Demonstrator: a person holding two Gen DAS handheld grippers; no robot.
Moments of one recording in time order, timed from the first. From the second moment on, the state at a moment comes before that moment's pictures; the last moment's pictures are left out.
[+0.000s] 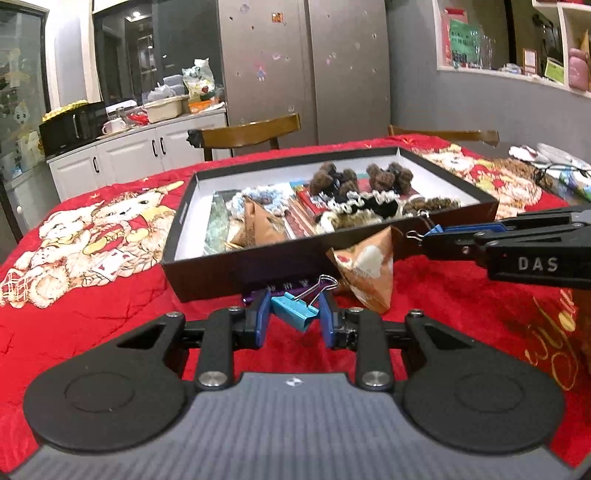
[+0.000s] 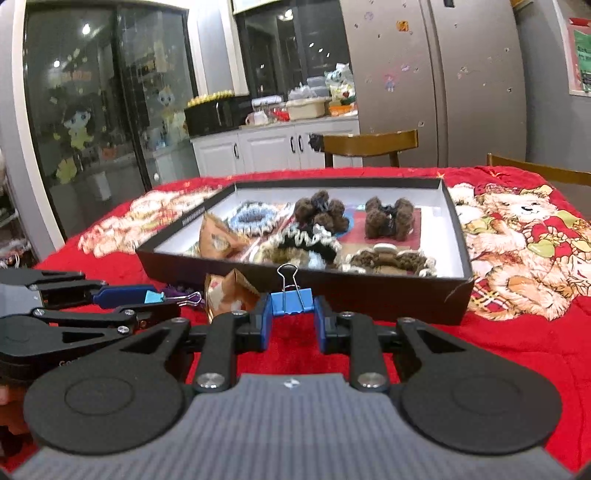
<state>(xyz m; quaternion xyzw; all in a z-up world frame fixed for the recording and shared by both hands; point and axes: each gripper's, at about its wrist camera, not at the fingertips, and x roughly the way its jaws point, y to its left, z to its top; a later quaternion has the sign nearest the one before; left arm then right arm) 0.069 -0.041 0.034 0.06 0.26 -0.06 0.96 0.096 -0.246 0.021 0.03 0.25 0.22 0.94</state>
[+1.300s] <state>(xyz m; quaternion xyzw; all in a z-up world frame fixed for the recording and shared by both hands) 0.165 0.026 0.057 -0.03 0.21 0.00 0.98 0.190 -0.243 0.050 0.11 0.30 0.12 0.94</state>
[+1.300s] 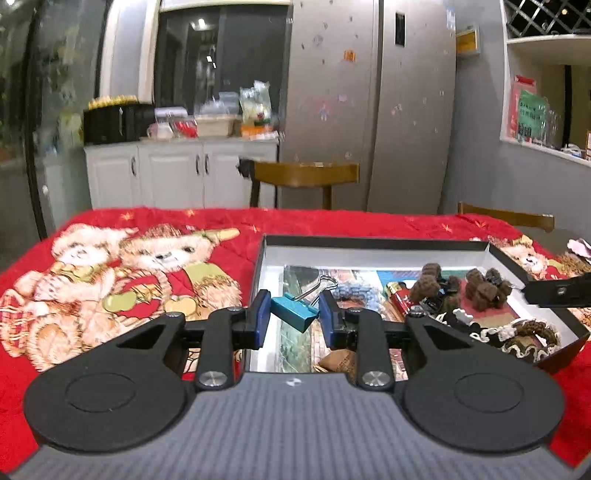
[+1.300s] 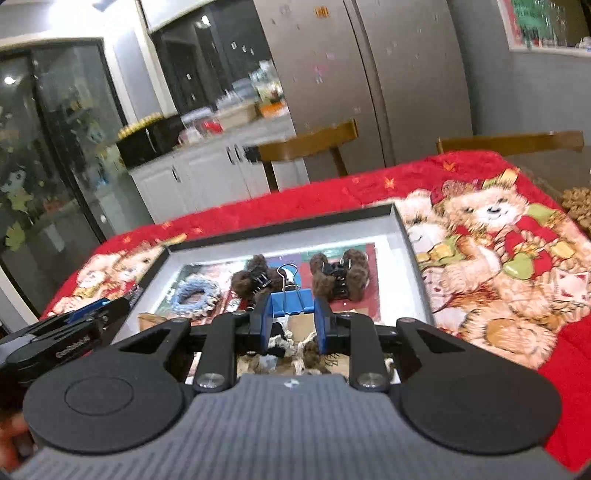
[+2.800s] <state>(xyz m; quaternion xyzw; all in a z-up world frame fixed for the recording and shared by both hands) 0.134 0.024 0.046 -0.03 0.15 -0.05 0.99 0.144 -0.244 0.035 0.17 0.20 0.15 0.95</state>
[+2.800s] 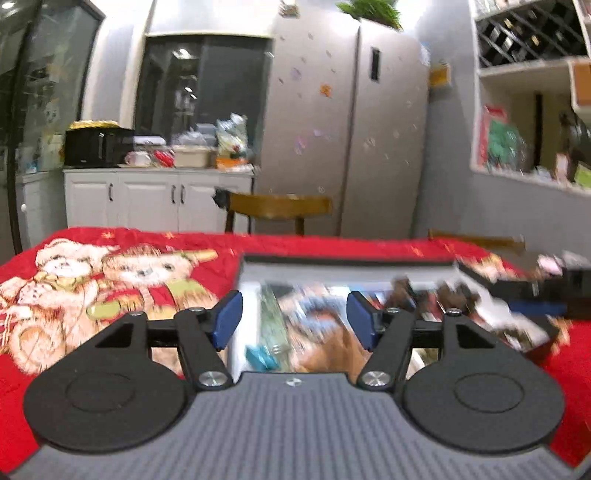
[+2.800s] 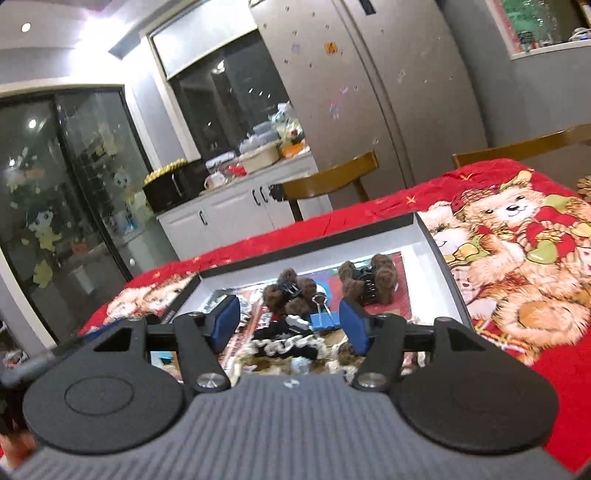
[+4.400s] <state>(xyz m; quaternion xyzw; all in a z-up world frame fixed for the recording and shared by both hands) 0.104 -0.038 0.017 0.02 0.31 -0.11 0.94 0.116 -0.210 -0.002 0.10 0.31 0.22 0.92</state>
